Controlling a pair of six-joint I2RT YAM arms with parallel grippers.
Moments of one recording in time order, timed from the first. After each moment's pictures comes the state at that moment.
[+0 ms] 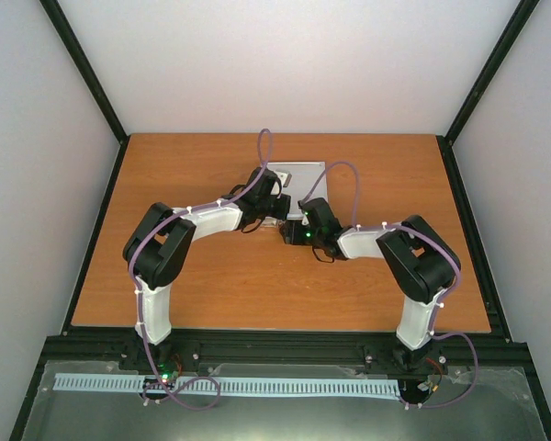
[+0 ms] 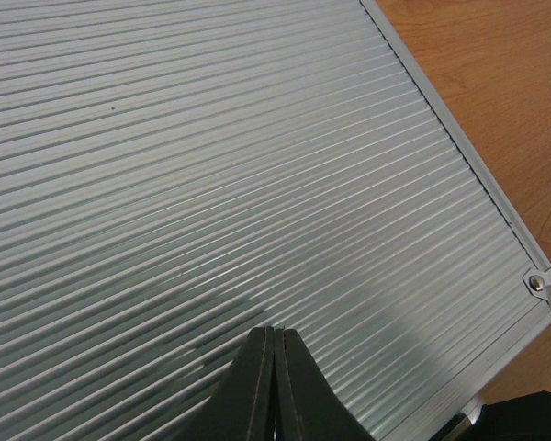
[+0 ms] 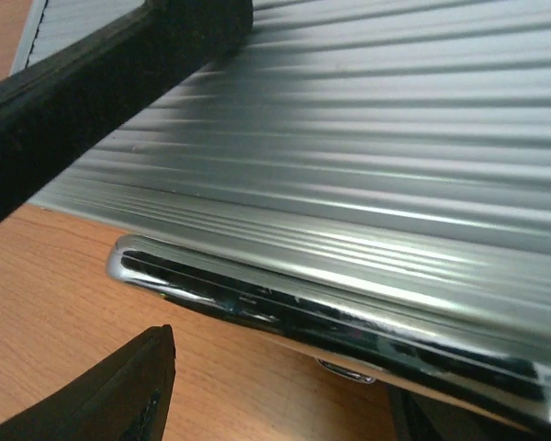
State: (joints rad) left arm -0.61 1.97 1.25 -0.02 0.12 -0.31; right arm 0.62 1.84 0.86 0.23 -0.15 0.56
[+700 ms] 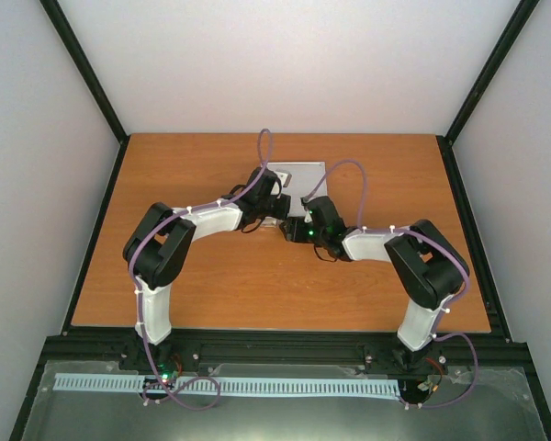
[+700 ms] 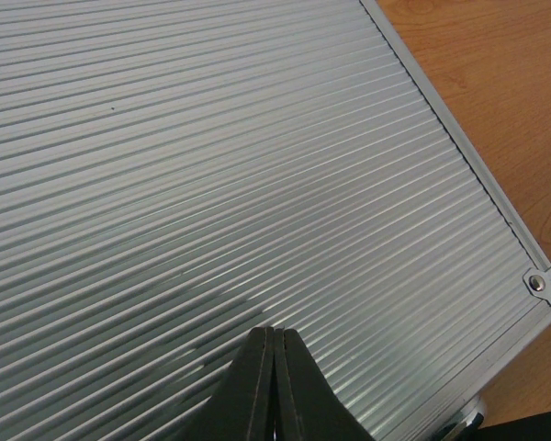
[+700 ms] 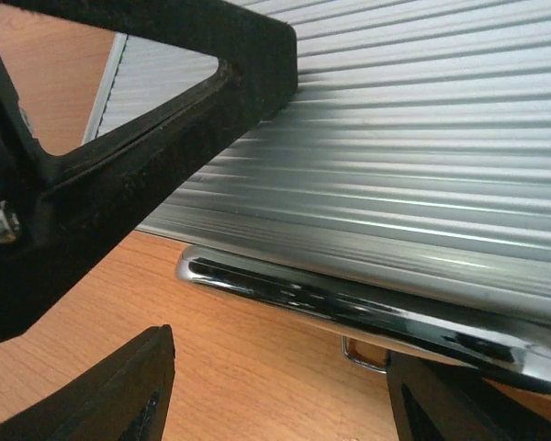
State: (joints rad) left arm -0.61 1.97 1.25 -0.02 0.11 -0.31; right arm 0.61 1.78 0.83 0.26 -0.17 0.59
